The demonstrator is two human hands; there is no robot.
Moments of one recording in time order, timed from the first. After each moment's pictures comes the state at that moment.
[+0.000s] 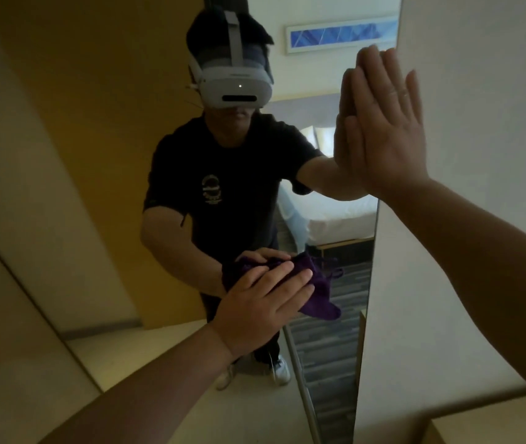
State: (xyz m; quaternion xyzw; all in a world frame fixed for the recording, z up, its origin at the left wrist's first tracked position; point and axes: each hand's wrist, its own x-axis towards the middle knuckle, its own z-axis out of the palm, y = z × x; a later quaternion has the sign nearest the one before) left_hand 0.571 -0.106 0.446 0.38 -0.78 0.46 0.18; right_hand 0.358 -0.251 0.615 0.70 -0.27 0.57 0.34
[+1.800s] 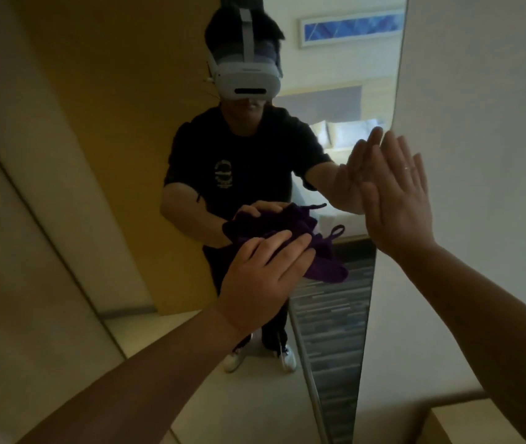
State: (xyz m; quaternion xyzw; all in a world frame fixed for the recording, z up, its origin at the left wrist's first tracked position) left_hand 0.554 -0.069 0.498 0.41 -0.74 0.46 0.27; right_hand 0.335 -0.187 0.547 0.76 -0.35 0.53 0.16
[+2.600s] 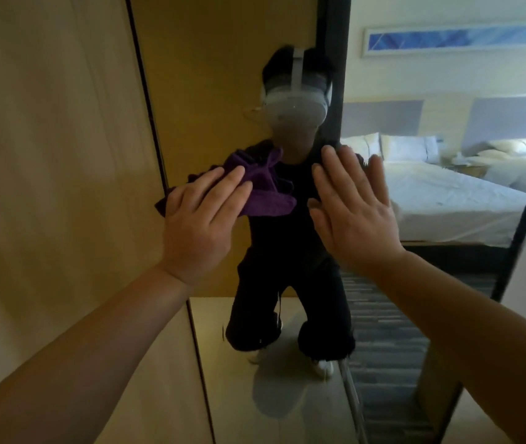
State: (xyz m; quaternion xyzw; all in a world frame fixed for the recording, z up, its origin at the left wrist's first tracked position) left_hand 0.774 -0.017 0.307 0.43 -0.55 0.63 0.33; right_hand 0.542 -0.131 0.312 0.79 -0.22 0.46 0.33
